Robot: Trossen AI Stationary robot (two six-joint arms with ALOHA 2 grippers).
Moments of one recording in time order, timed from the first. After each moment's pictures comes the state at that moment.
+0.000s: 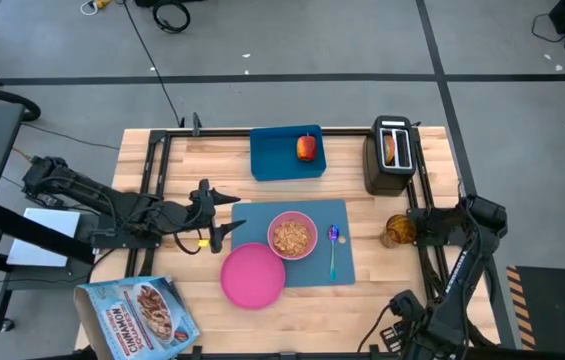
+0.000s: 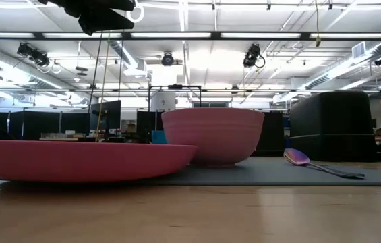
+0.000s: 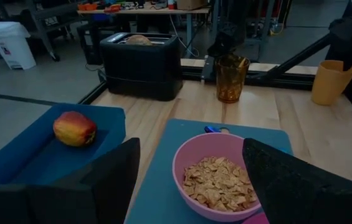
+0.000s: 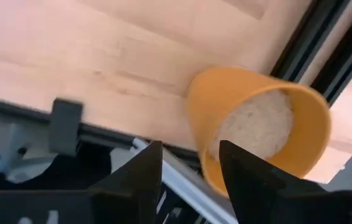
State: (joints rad) left arm -0.34 0.96 0.63 0.06 -0.61 -0.15; right arm 1.07 1.85 1.48 -1.25 -0.20 2.28
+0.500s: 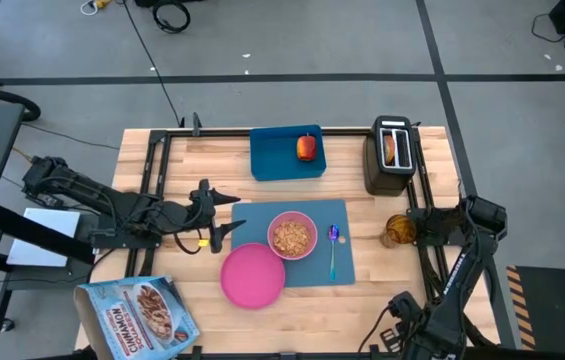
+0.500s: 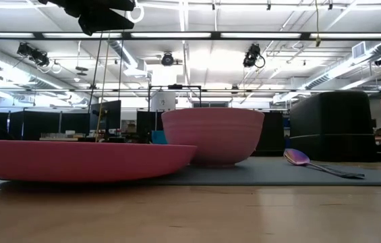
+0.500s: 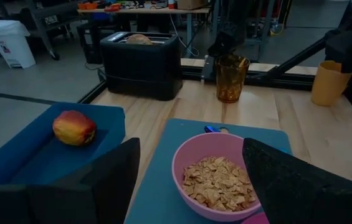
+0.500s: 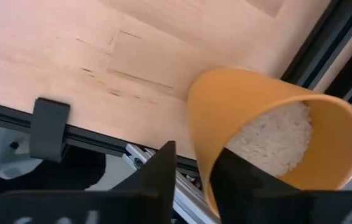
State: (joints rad) left arm -0.34 0.96 0.63 0.06 -0.61 -0.15; right arm 1.08 1.85 1.40 -1.15 -0.20 2.26
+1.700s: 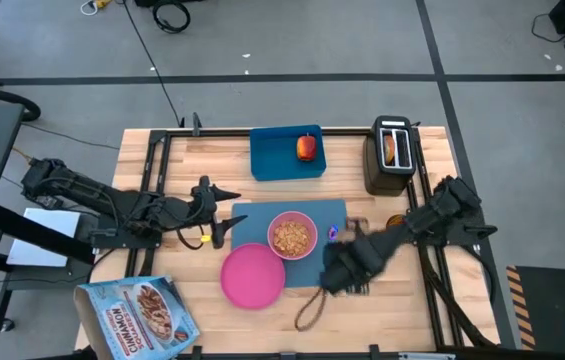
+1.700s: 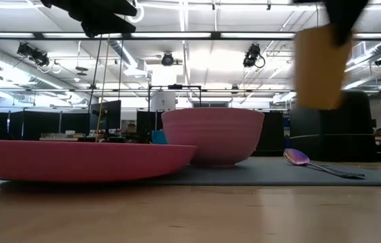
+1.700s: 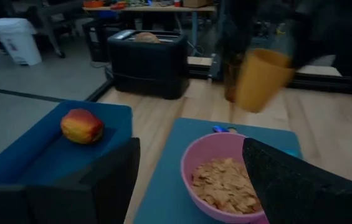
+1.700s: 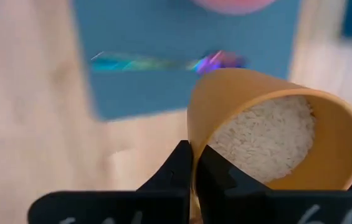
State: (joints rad) left arm -0.30 0.96 0.63 0.05 -0.59 -0.14; right arm 0.52 1.85 1.71 -1.58 0.22 0.58
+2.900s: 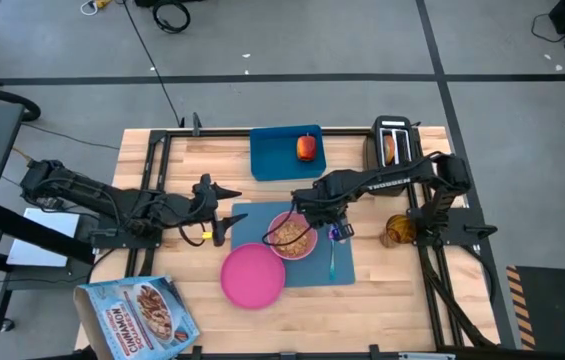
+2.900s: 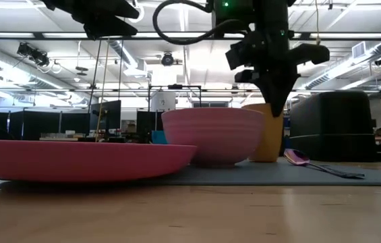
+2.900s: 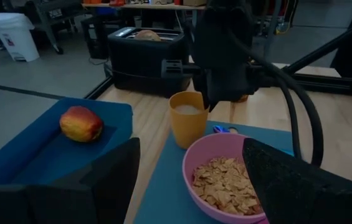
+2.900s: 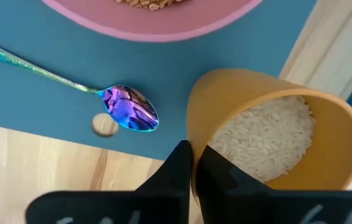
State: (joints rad) left arm -0.26 0.96 0.63 0.05 -0.55 -0.15; right arm 0.01 1.80 1.40 -1.18 0.10 -0.31
